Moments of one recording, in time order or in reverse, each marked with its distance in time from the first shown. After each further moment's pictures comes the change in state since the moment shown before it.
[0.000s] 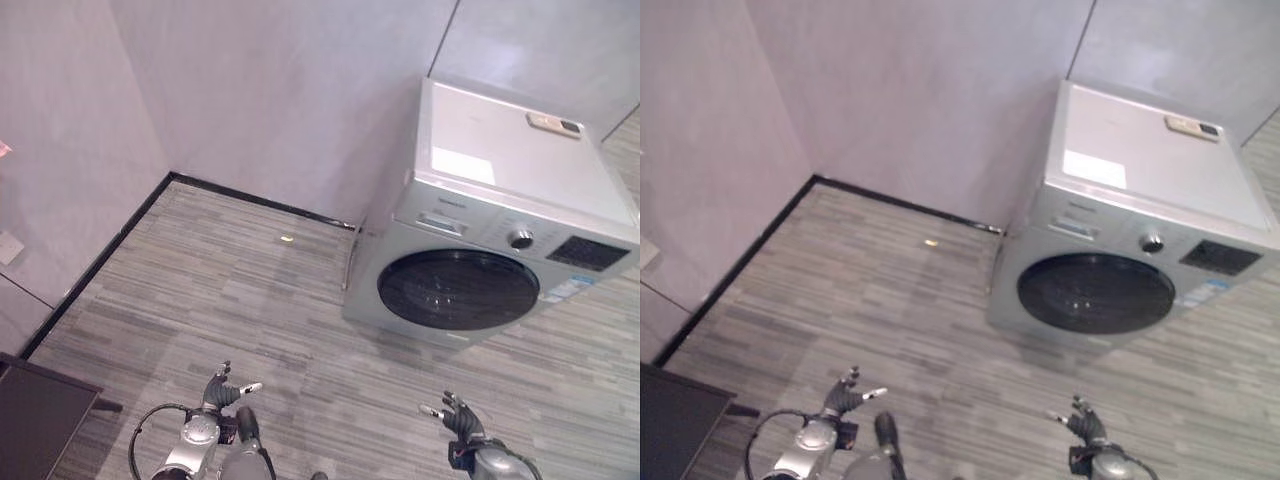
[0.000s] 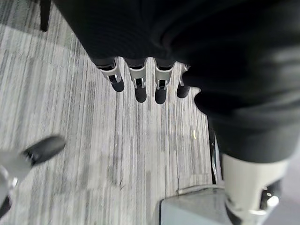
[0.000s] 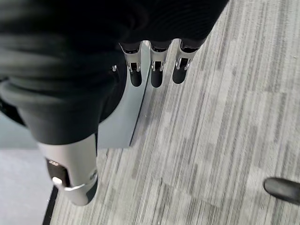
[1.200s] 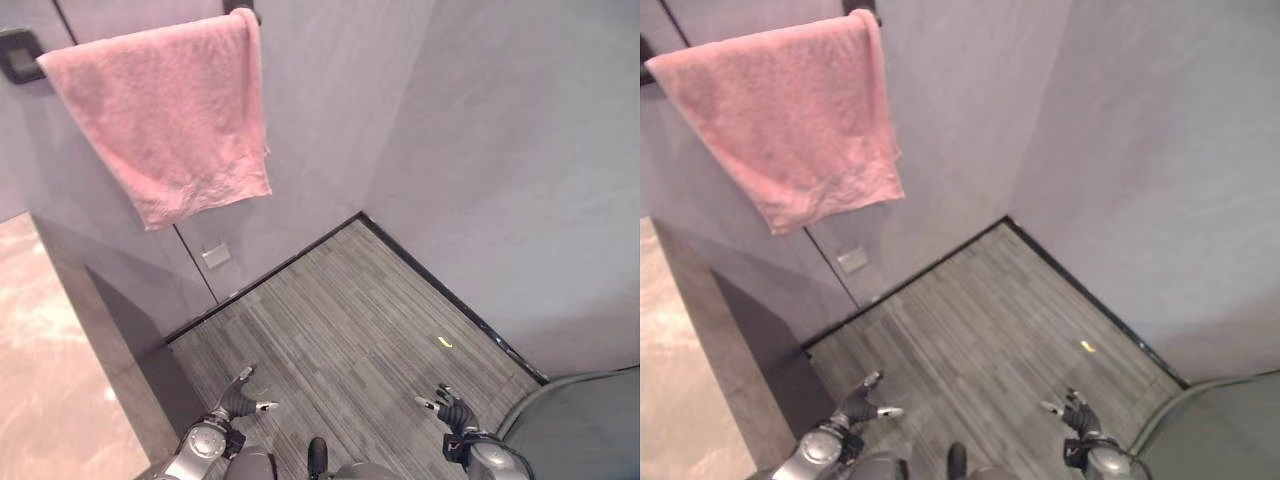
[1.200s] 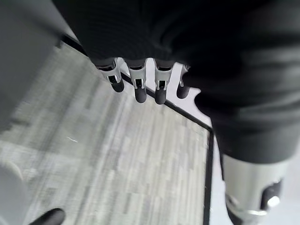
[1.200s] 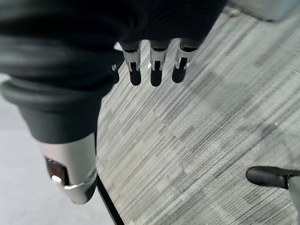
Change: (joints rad) left arm 0.032 0.004 -0.203 -0.187 0.118 -0.001 -0.046; right arm -0.046 0.024 -0.027 0.014 0.050 -0.025 -0.018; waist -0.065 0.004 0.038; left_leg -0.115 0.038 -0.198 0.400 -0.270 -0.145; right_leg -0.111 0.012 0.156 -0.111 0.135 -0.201
